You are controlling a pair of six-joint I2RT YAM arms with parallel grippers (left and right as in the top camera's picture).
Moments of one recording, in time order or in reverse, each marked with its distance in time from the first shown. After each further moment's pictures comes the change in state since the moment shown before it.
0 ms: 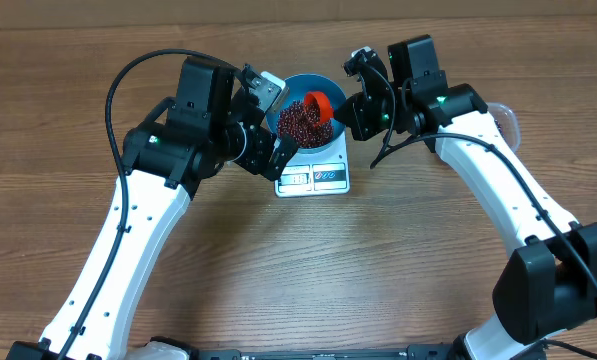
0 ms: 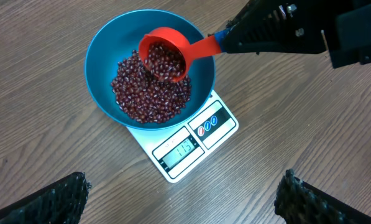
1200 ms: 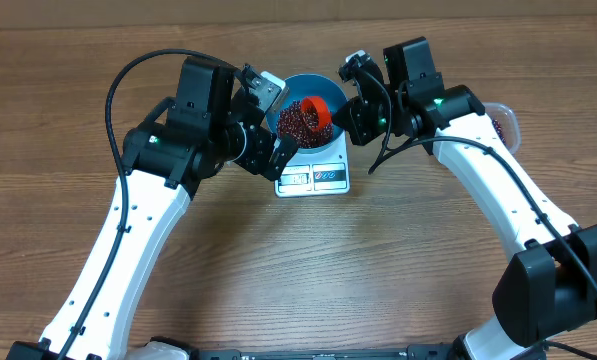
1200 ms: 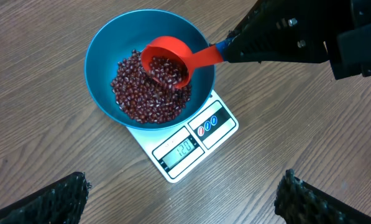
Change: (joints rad) left arm 0.000 0.000 0.000 0.000 0.000 0.000; right arm 0.020 -0.006 0.001 -0.028 0.021 -0.045
